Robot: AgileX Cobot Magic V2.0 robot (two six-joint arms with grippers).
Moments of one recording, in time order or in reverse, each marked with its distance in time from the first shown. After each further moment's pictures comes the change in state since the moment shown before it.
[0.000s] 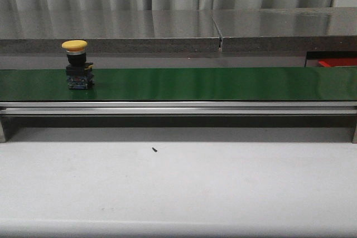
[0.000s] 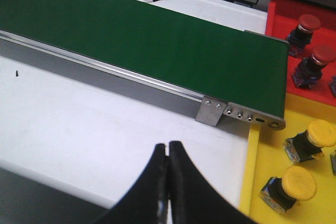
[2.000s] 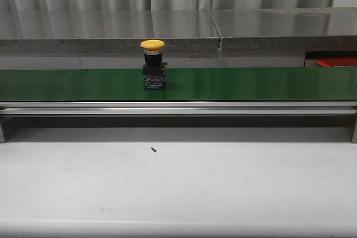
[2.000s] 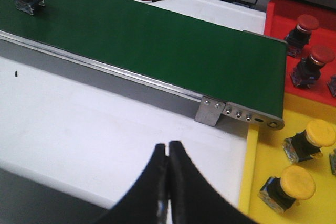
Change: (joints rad) left arm -0.277 -0.501 0.778 -0.100 -0.284 0.043; right arm 0.000 -0.002 0.000 0.000 0.000 0.000
